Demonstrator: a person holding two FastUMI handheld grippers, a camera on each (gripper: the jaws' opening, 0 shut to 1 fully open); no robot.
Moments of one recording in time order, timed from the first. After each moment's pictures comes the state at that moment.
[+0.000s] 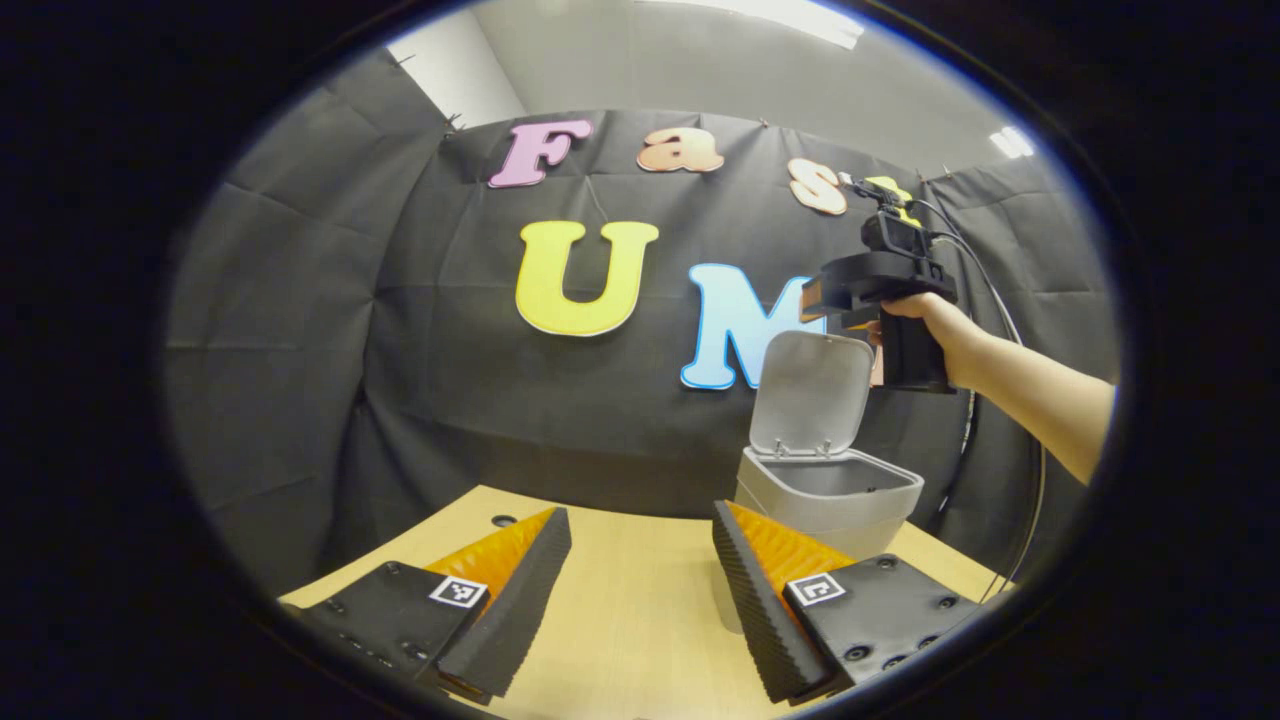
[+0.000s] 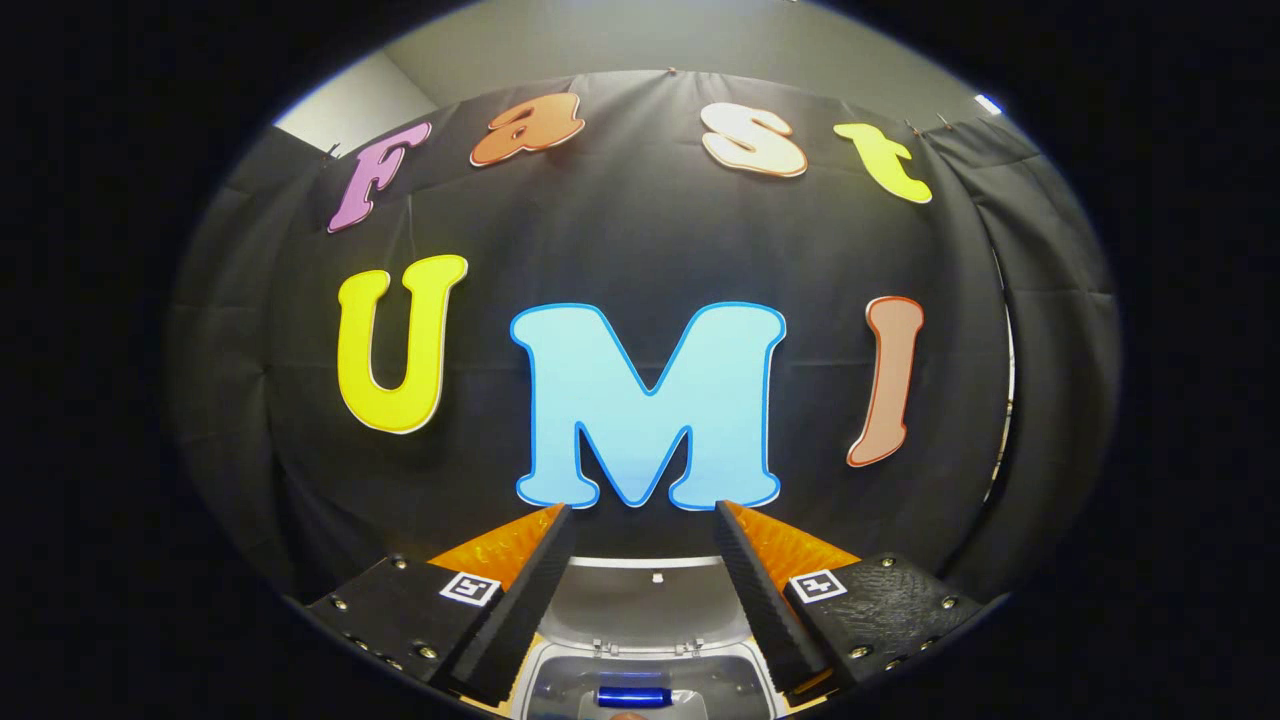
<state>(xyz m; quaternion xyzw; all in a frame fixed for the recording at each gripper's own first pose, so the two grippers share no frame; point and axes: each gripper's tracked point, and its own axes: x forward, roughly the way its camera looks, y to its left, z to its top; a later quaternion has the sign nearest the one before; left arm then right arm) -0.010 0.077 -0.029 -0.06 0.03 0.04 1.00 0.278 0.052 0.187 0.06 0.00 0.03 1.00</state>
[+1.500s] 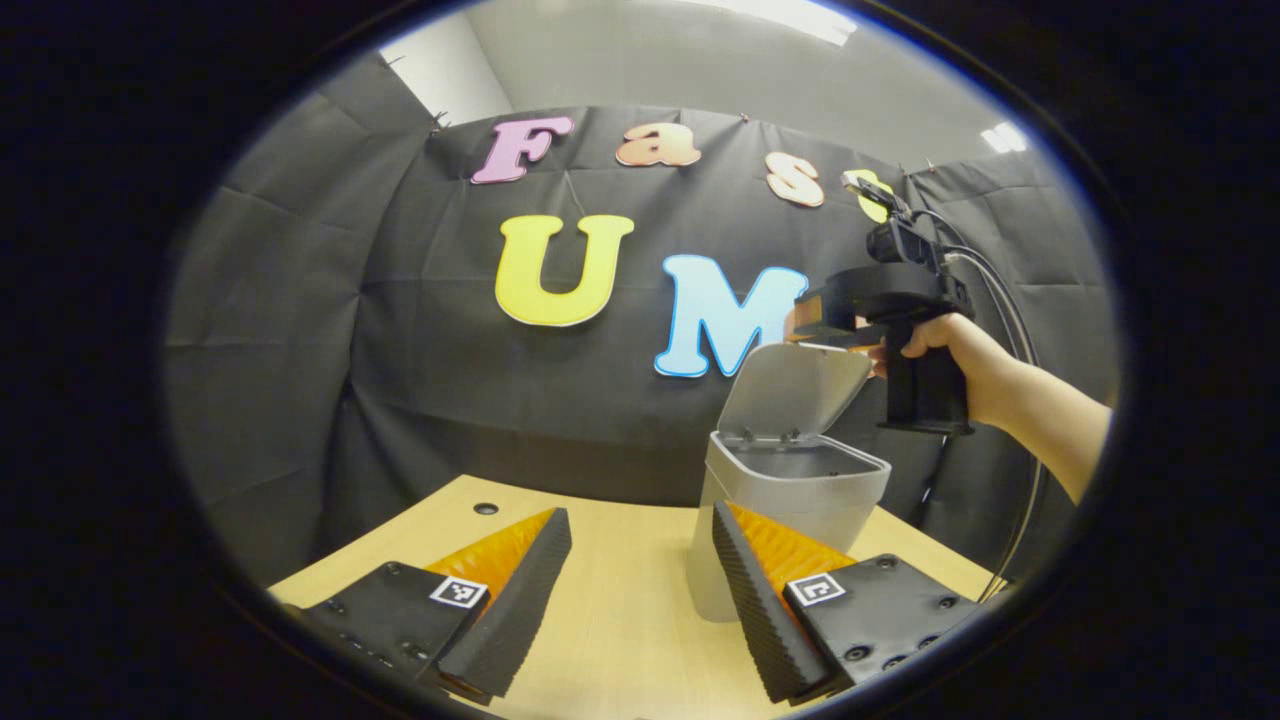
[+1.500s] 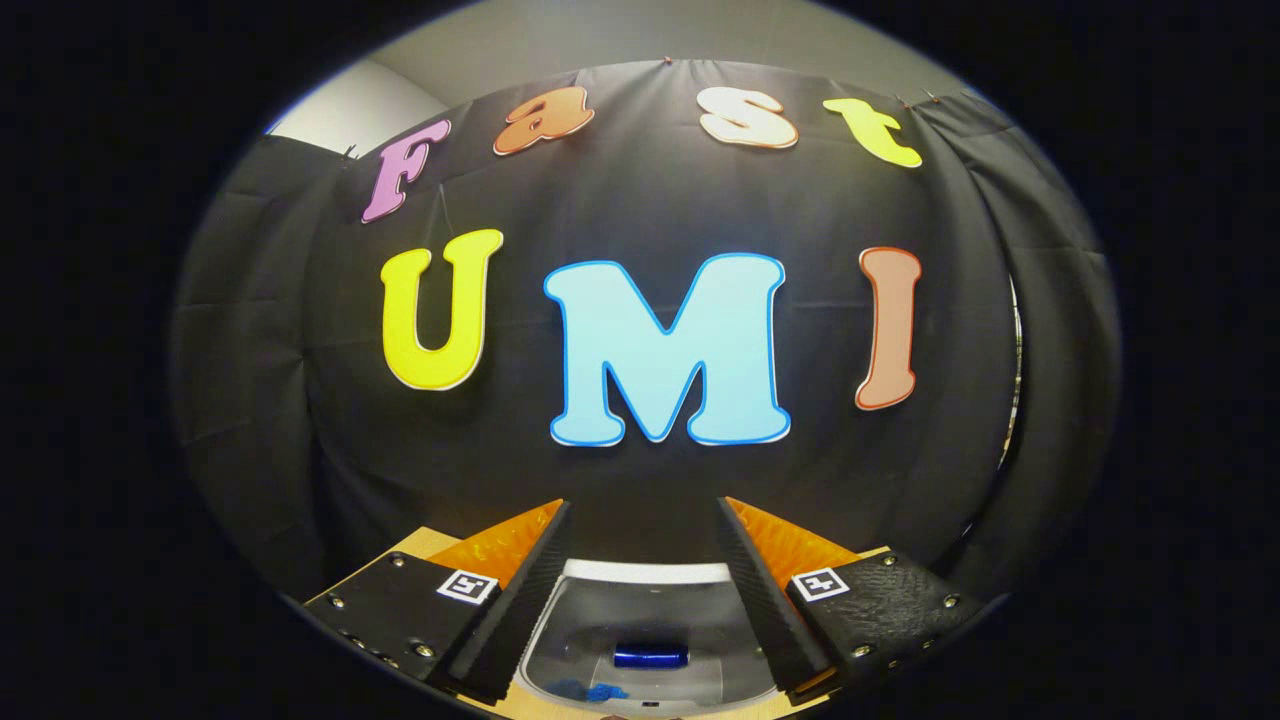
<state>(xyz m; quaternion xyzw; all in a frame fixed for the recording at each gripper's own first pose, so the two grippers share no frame) -0.032 0.030 -0.037 -0.05 0.04 0.01 1.00 0.208 0.056 0.116 0.08 0.05 0.08 0.99</state>
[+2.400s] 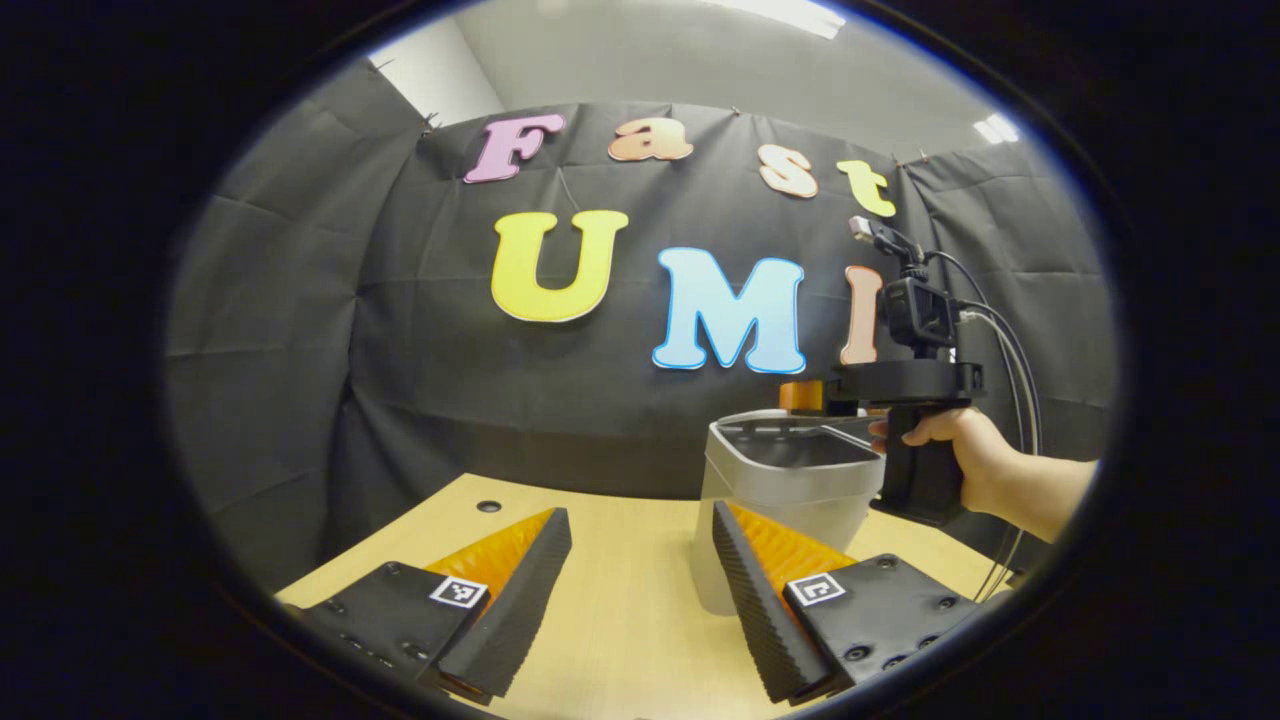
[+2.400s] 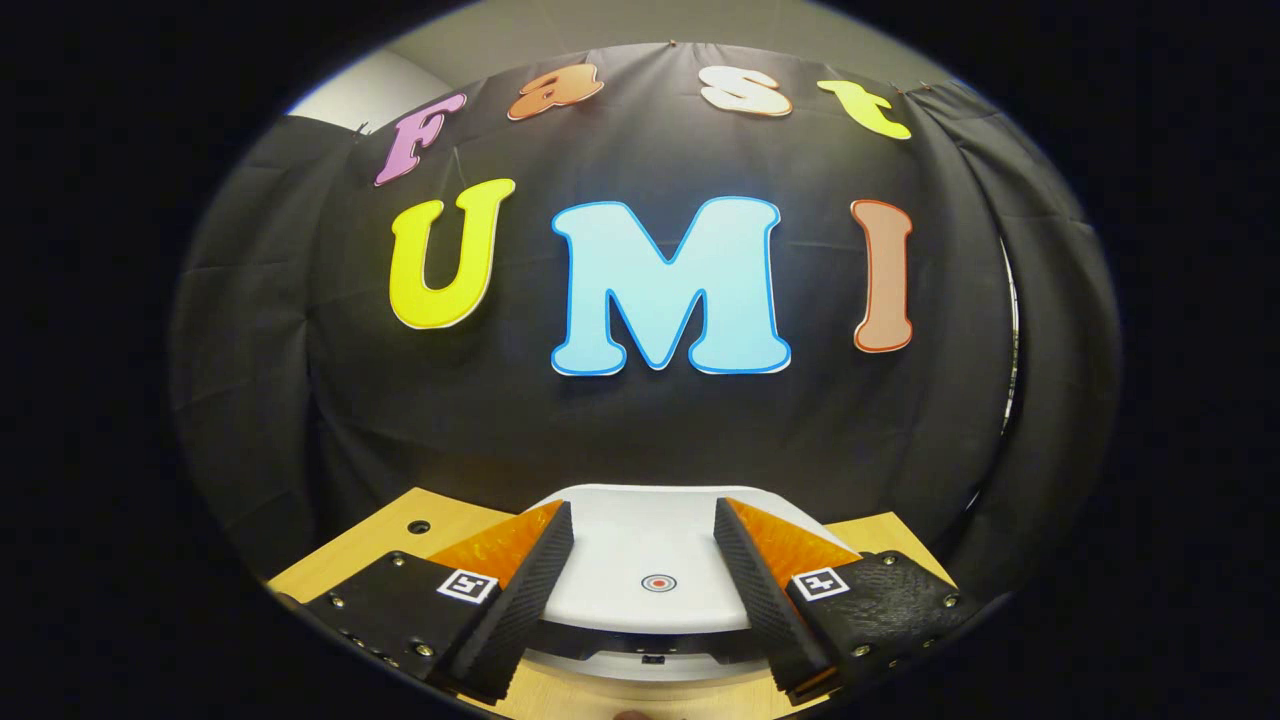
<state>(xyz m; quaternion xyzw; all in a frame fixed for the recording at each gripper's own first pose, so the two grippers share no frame) -0.034 0.026 -0.043 -0.04 0.05 0.01 1.00 0.193 0.069 0.034 0.06 0.06 0.08 0.99</state>
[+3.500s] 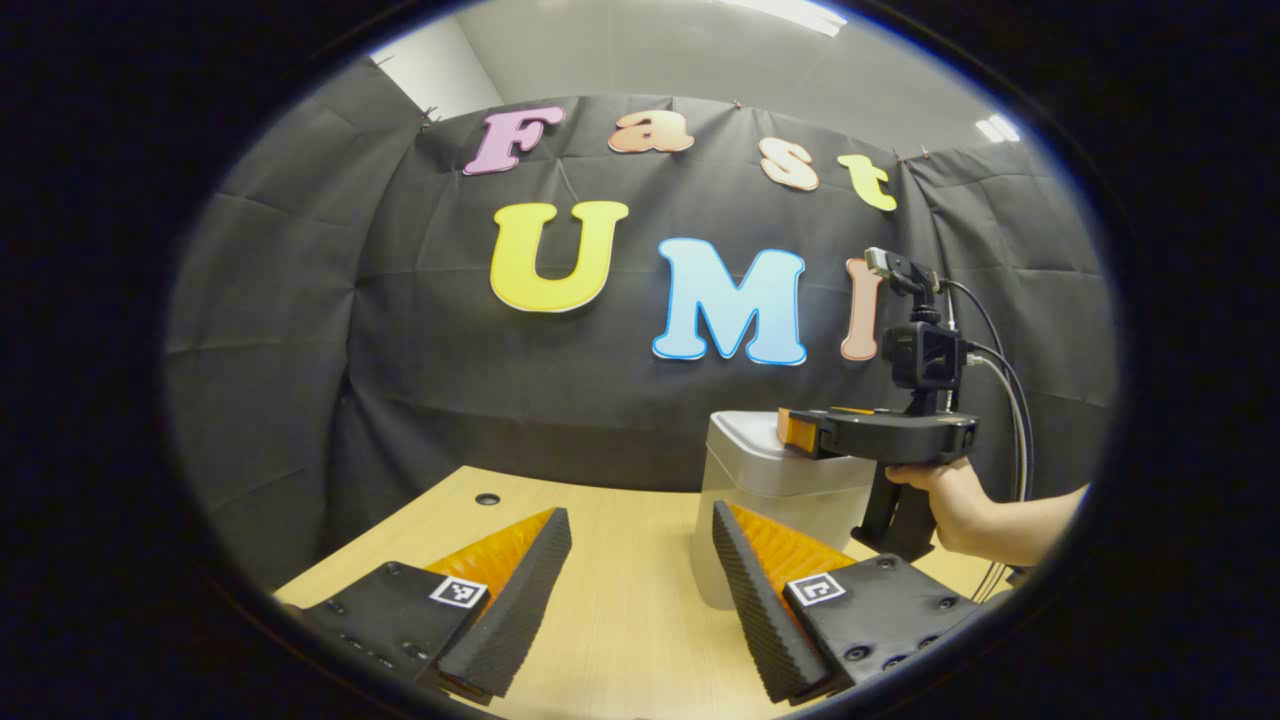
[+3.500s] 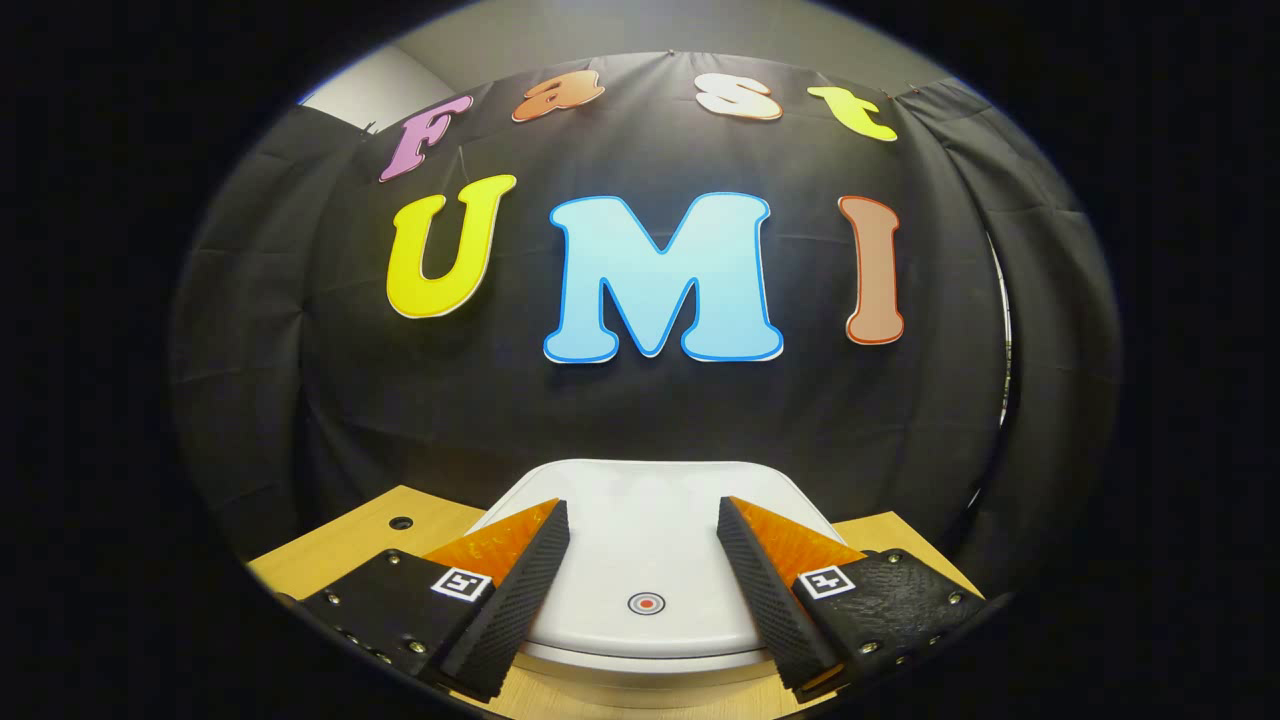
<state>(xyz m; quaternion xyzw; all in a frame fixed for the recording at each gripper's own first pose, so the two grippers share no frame) -0.031 0.033 -0.053 -0.04 0.06 0.01 1.00 0.199 0.072 -0.004 0.06 0.02 0.07 1.00</state>
